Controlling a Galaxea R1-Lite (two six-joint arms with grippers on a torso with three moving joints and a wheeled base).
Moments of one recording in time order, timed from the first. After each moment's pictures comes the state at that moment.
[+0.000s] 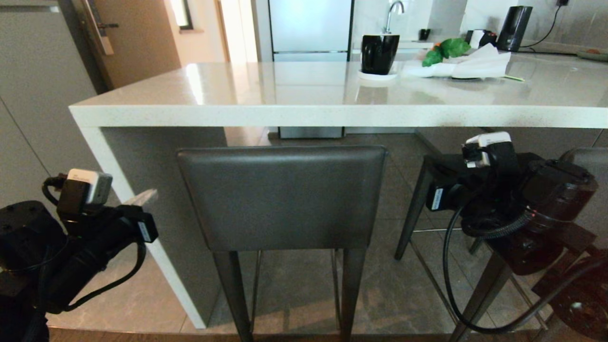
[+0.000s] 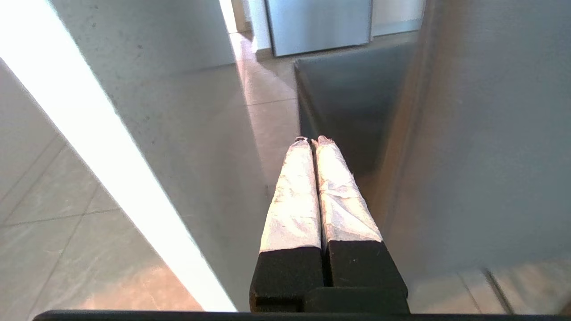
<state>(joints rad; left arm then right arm) -0.06 1.71 -0.26 -1.51 -0.09 0.10 0.43 1.72 -0.55 -1.25 -0.31 -0.15</state>
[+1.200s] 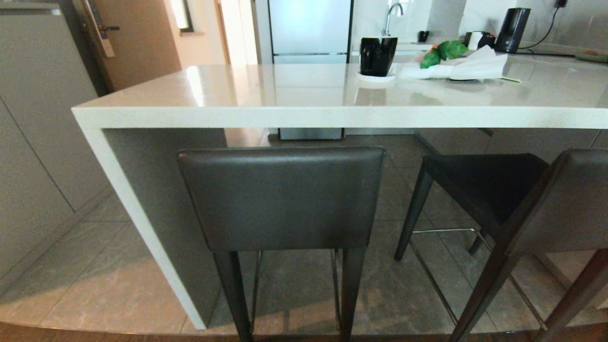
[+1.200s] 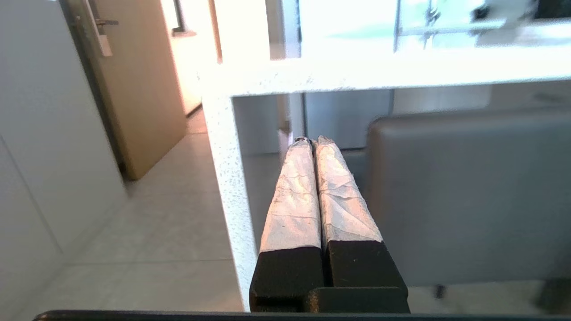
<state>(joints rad) -0.01 0.72 -0.17 -0.90 -0.03 0.06 0.10 0.59 -0.35 -0.52 -0.32 -0.22</state>
